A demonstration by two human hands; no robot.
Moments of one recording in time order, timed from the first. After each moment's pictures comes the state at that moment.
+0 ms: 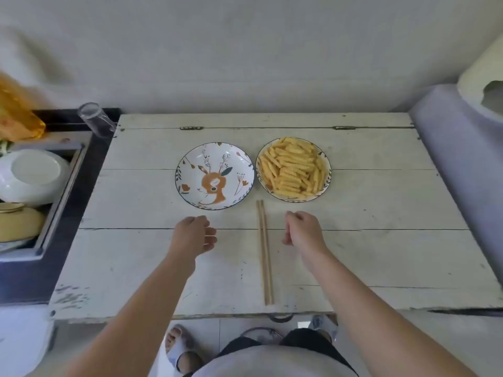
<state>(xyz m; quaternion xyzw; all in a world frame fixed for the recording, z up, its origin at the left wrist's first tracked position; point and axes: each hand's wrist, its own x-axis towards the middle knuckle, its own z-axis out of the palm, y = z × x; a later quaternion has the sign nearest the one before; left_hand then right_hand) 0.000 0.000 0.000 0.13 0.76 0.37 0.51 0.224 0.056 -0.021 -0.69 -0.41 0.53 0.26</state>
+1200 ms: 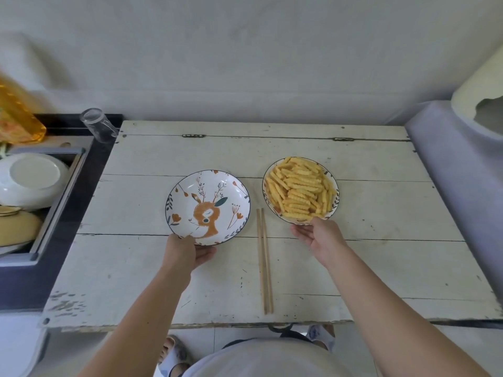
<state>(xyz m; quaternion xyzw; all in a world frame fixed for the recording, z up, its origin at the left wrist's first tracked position) -0.009 -0.016 -0.006 0.04 0.71 0.47 0.52 0.256 0.089 -0.025 -0.61 -0.14 0.66 0.42</state>
